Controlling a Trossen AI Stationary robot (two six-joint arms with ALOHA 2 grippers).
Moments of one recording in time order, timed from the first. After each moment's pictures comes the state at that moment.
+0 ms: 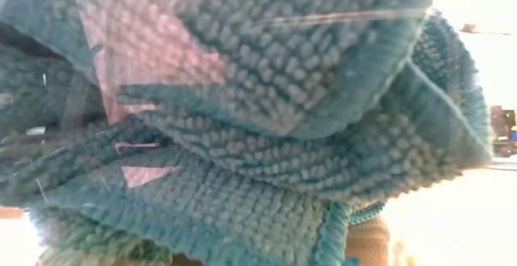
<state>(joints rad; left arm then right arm) -0.53 1.63 1.45 -1.04 -0.22 -0.81 0.42 1.72 1.40 -0.65 0.21 0.70</state>
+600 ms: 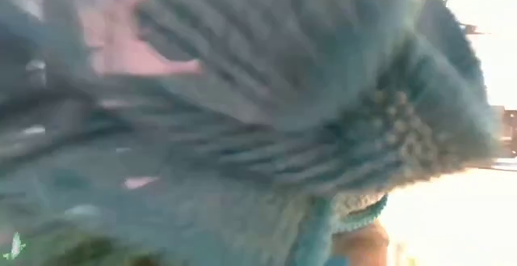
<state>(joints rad) -0.76 1.24 0.92 -0.77 -0.28 -1.10 0.37 2.20 1.74 -0.81 0.11 0.67</state>
